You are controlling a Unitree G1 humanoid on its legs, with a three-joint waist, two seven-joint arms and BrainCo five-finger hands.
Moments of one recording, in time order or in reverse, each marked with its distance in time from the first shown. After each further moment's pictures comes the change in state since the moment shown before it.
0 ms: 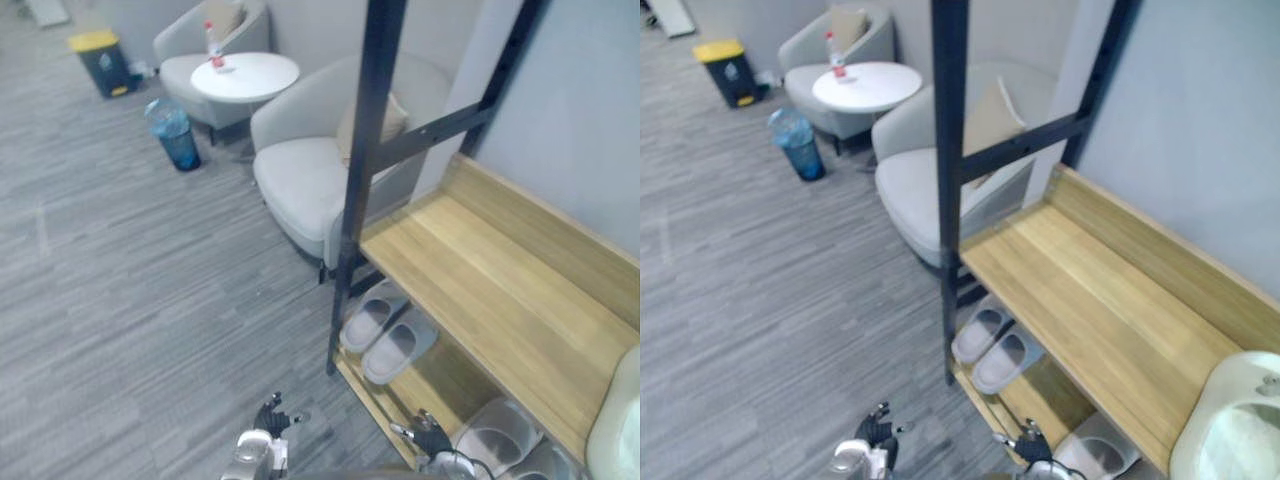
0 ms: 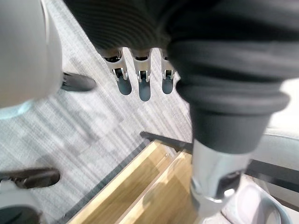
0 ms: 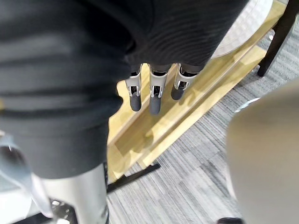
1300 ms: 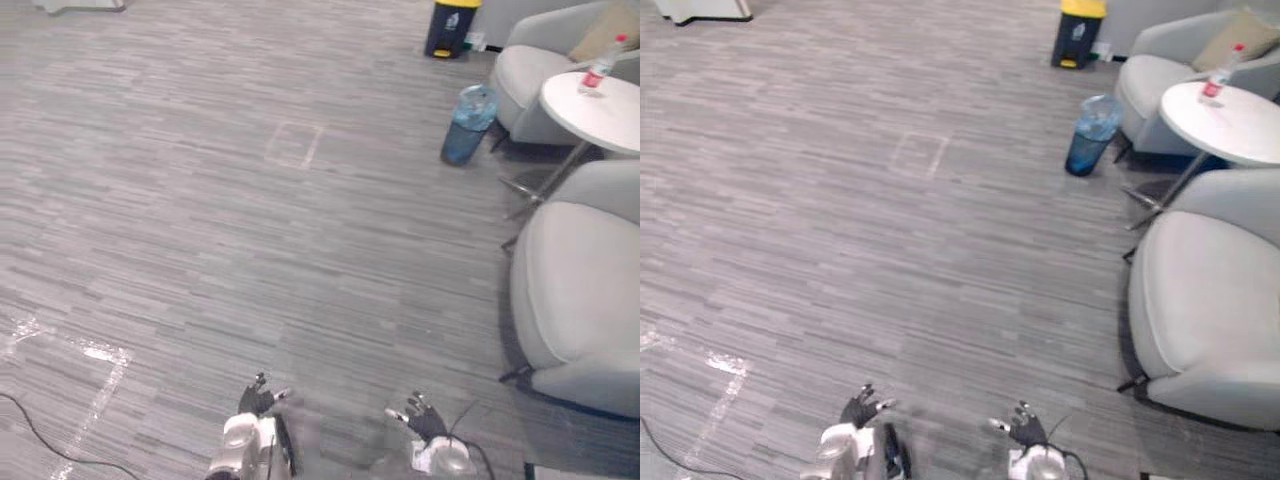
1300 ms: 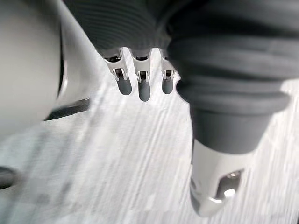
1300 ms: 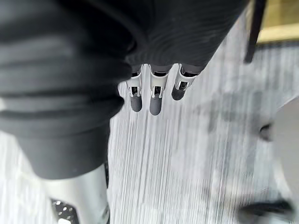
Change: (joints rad) left arm -0.012 0.007 0.115 -0.063 -0.068 -0.022 -0.001; right arm -0.042 -0.021 0.058 -0.042 0.030 -0.002 -0.004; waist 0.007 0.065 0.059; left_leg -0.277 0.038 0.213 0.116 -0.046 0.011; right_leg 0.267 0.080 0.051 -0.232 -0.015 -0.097
